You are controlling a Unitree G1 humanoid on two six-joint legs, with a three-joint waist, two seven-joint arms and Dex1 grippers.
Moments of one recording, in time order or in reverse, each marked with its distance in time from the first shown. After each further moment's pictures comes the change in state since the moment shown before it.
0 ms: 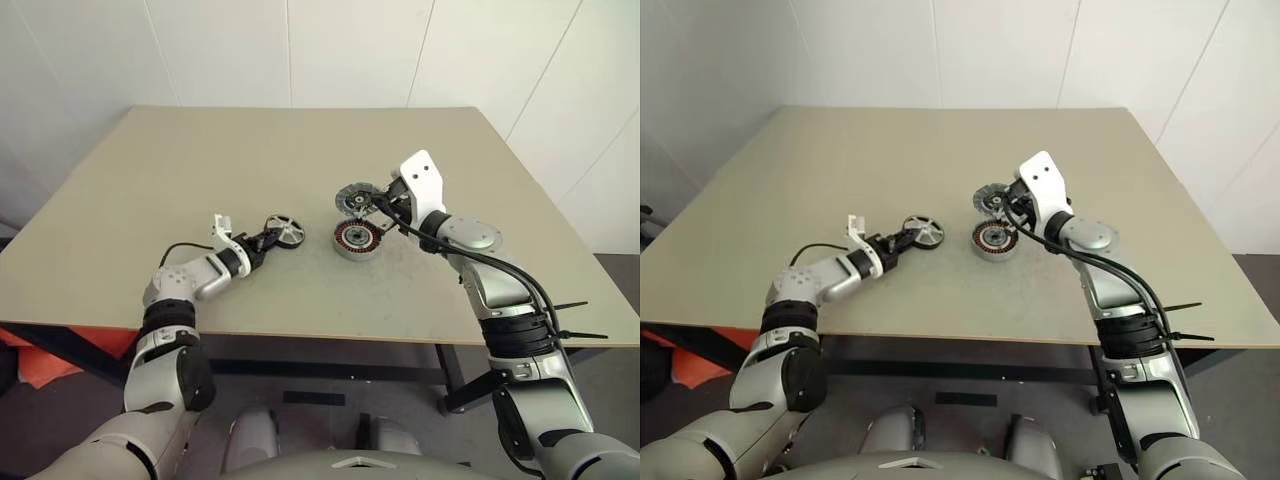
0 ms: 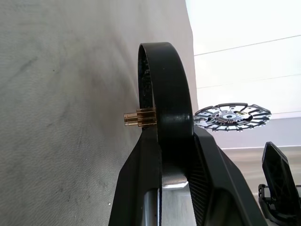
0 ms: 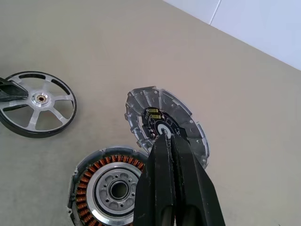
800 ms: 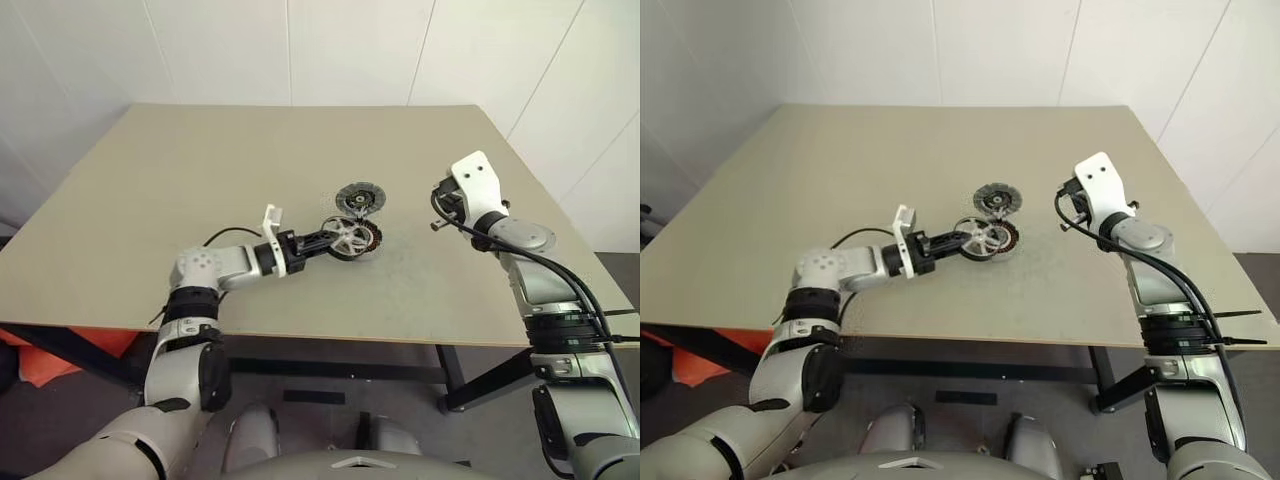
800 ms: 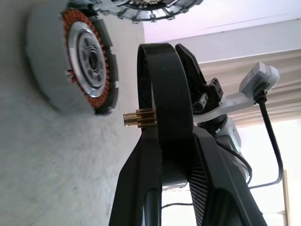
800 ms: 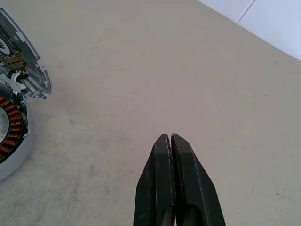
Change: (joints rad) left arm -0.096 -0.115 -0.164 -0.087 -0.116 0.266 -0.069; right arm 0.024 -0.149 -0.090 0.133 -0.066 -0.012 -0.100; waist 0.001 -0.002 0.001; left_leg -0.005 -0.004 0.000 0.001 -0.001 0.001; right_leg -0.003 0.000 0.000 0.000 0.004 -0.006
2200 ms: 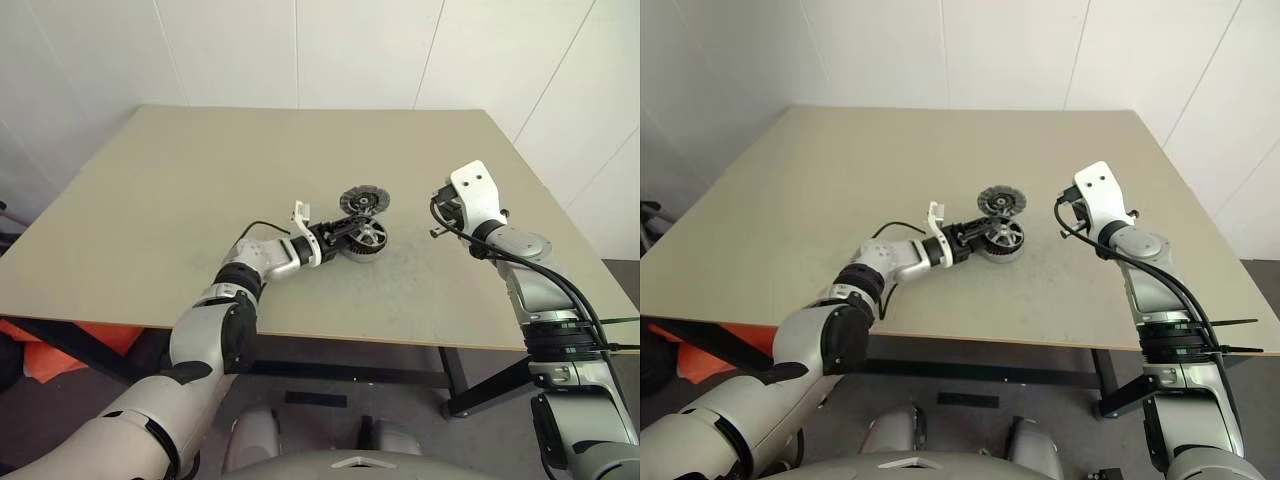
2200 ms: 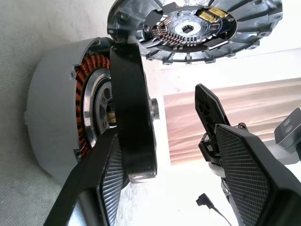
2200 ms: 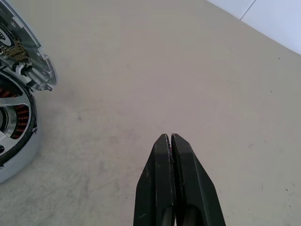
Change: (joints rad) left arm -0.212 -0.064 0.019 0.531 0.224 -0.436 -0.095; right arm 0.038 0.009 -0.003 -0.012 0.001 0.003 -0.024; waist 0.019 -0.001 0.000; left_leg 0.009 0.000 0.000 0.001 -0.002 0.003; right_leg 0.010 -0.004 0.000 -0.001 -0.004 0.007
